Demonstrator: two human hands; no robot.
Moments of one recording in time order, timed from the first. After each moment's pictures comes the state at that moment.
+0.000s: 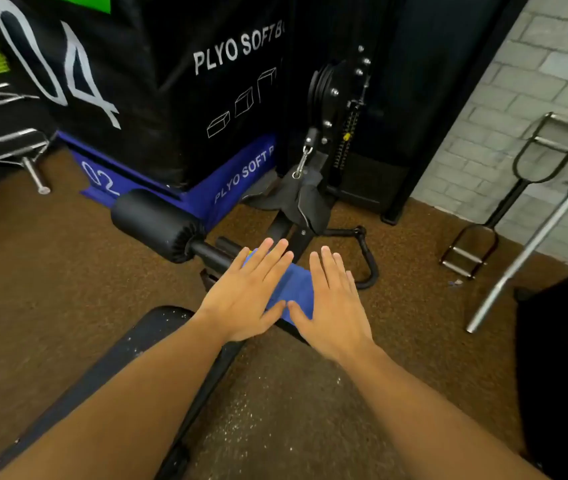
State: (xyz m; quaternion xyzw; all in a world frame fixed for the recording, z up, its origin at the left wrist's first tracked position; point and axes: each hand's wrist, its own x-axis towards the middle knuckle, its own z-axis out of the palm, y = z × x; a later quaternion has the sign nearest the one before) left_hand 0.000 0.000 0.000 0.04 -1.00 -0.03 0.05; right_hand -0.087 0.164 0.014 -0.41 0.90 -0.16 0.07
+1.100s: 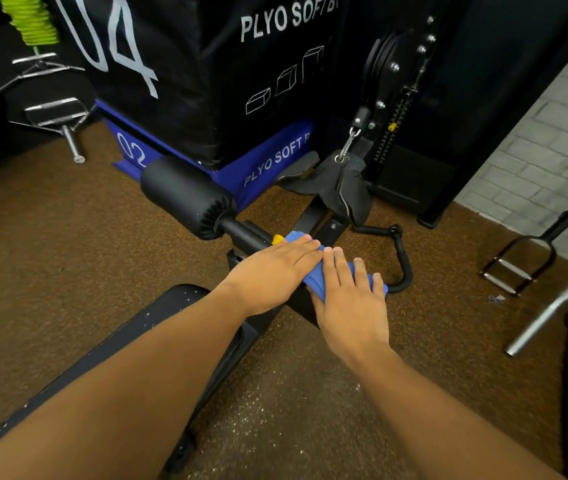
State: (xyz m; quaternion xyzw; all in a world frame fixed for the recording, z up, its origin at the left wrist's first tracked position) left_hand -0.014 -0.030 -0.037 0.00 -0.99 -0.10 0.04; right_hand -0.084 0.125 -0.043 -0.42 0.91 -0.01 -0.03
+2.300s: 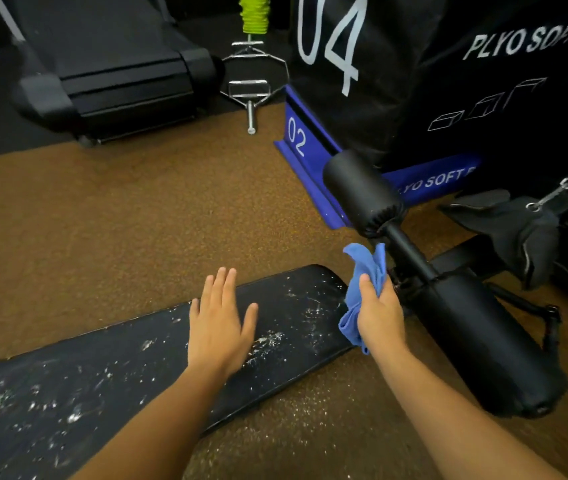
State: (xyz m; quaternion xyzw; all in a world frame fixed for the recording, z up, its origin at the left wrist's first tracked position) left_hand 0.258 -0.020 -0.099 0.62 -0.75 -0.16 0.14; right_hand 0.033 0.017 -0.057 -0.28 0.76 -0.47 0.34
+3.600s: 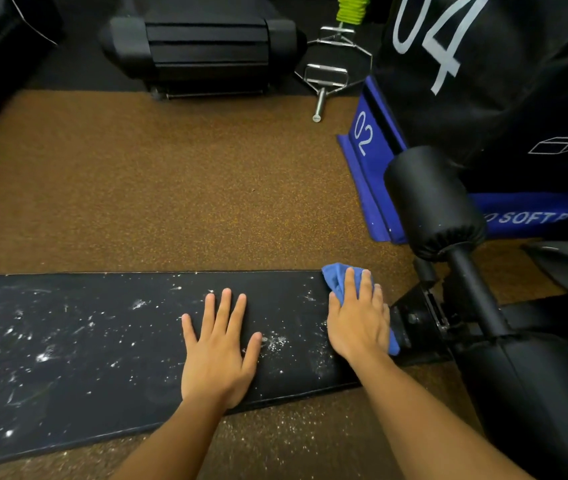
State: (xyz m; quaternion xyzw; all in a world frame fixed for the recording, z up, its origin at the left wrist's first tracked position) left_hand 0.246 0.016 -0.191 0.72 -0.68 -0.13 0.06; right_hand 0.032 -0.050 -0.182 -0.63 0.76 0.00 0.13
